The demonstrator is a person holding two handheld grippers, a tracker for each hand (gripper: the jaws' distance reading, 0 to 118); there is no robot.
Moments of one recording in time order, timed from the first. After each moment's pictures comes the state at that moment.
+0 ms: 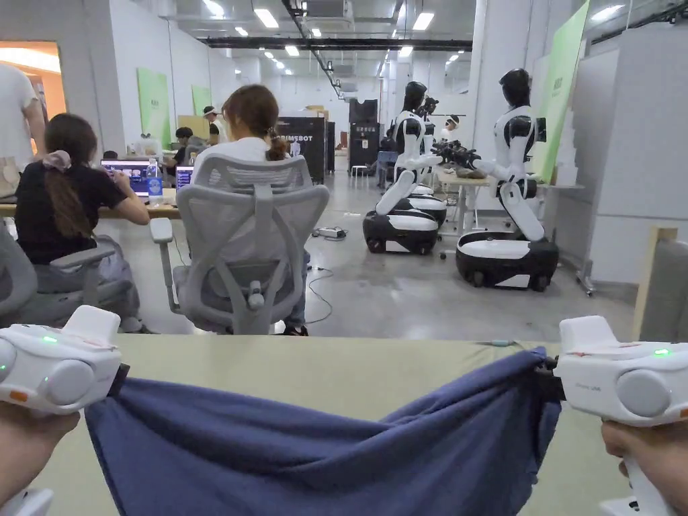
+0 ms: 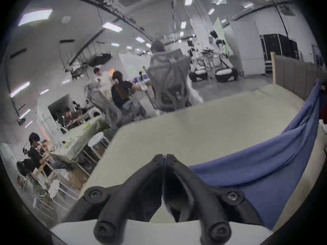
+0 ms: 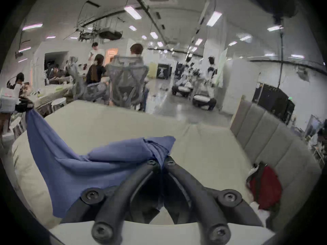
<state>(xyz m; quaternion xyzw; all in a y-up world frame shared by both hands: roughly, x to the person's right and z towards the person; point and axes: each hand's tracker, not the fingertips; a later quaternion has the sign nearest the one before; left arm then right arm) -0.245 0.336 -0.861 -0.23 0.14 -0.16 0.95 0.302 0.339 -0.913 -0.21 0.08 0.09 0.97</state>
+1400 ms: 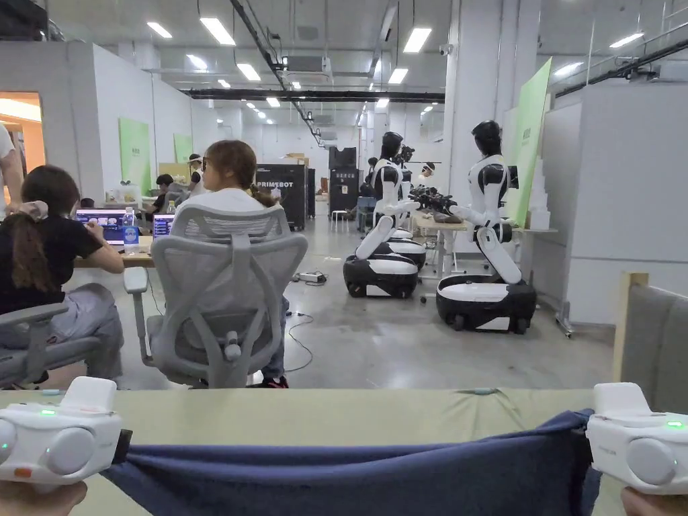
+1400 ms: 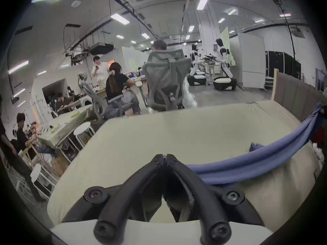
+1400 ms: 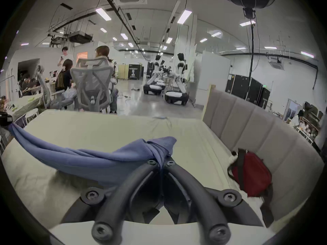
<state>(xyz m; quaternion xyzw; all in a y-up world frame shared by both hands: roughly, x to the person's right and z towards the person) -0.220 0.294 -0.883 -0.25 0.11 -0.07 0.96 0.359 0.288 -0.927 -0.23 -0.03 0.06 0.97</state>
